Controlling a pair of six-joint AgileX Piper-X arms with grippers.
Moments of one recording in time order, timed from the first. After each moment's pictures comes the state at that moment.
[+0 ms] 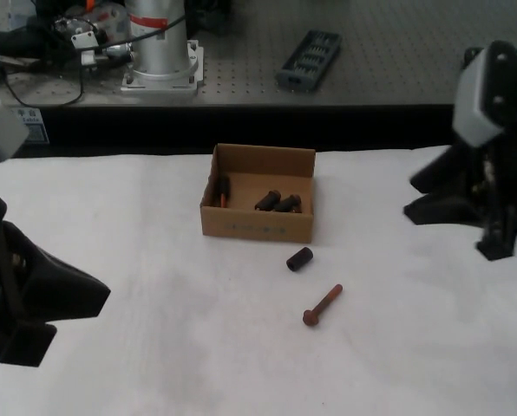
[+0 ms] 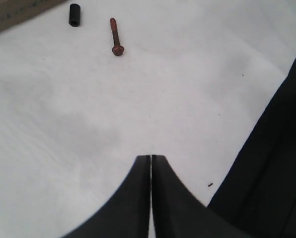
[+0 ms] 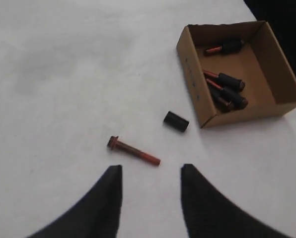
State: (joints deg) left arm -19.0 53.0 -54.5 53.0 30.8 16.9; right arm 20.4 79.1 -62.7 45.2 -29.4 -50.8
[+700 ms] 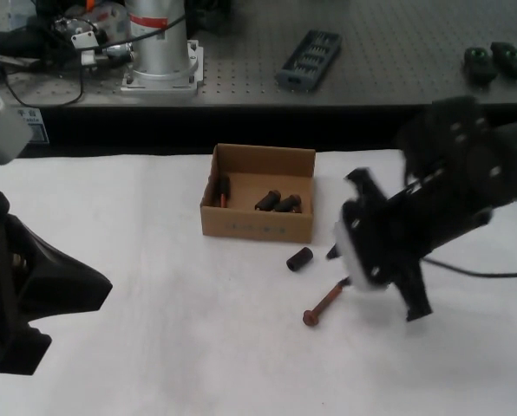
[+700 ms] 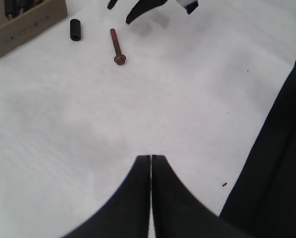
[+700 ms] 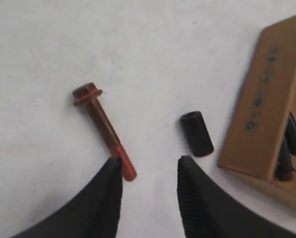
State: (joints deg) left arm -19.0 53.0 -54.4 51.3 30.8 22.2; right arm 30.8 103.0 -62.7 28.4 -18.7 -88.9
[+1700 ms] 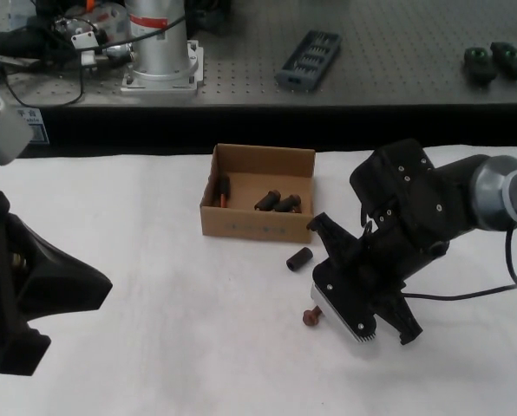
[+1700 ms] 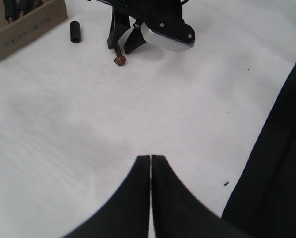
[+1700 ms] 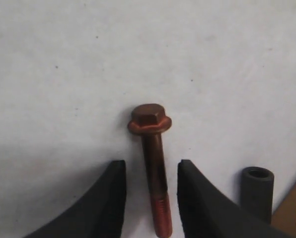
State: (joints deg) left arm -19.0 53.0 -54.4 51.1 30.8 23.1; right arm 33.5 109.3 -63.2 27.3 -11.9 -103.0
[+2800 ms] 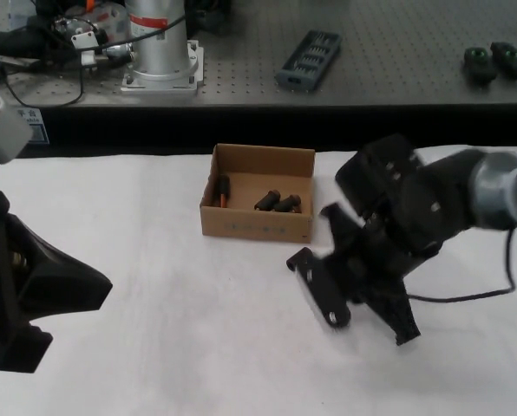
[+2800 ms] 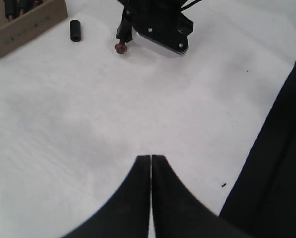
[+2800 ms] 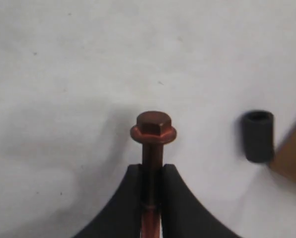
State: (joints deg) left arm -19.0 53.0 -54.4 51.1 30.8 22.4; right arm 37.1 100.2 -62.7 30.9 1.5 -80.5
